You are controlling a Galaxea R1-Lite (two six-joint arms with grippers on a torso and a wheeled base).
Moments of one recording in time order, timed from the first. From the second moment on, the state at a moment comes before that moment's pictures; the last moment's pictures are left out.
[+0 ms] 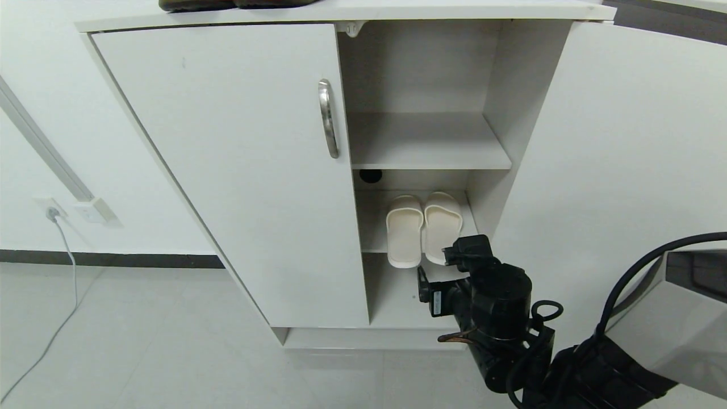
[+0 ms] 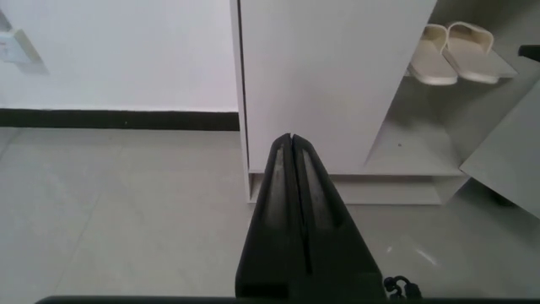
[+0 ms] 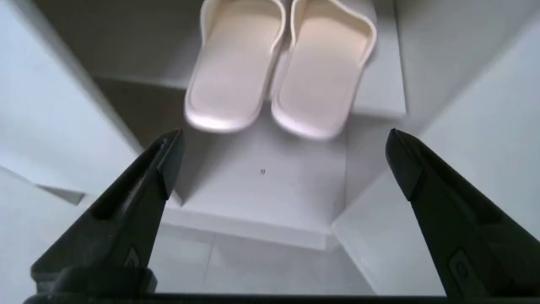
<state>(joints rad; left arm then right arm) 0.00 0.00 0.00 0.00 0.03 -0.01 0.84 2.08 -0.75 -1.23 -0.70 0.06</state>
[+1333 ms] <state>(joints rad) 0.00 0.00 0.00 0.00 0.03 -0.02 0.85 2.09 -0.76 -1.23 -0.70 0.05</state>
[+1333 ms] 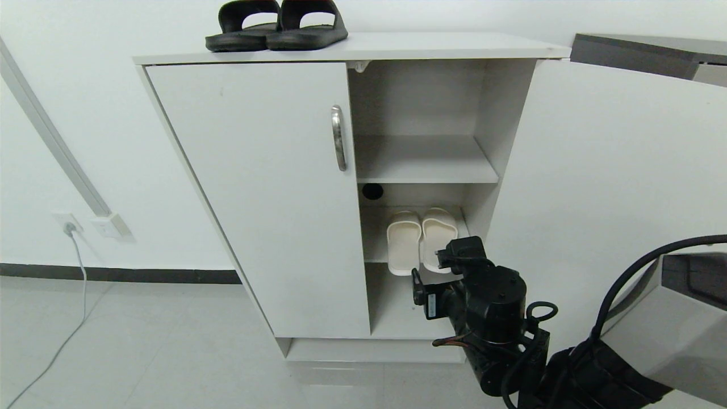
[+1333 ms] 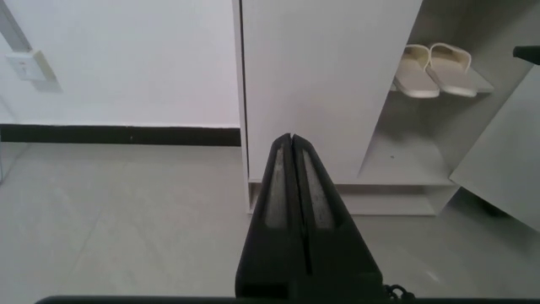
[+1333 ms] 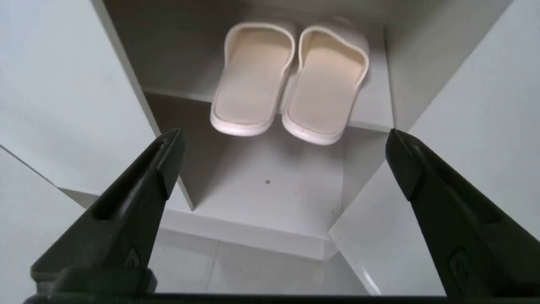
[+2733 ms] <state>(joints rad) 0.00 0.00 0.00 0.00 0.03 -0.01 0.84 2.11 -0.73 -1.23 -0.70 0.05</state>
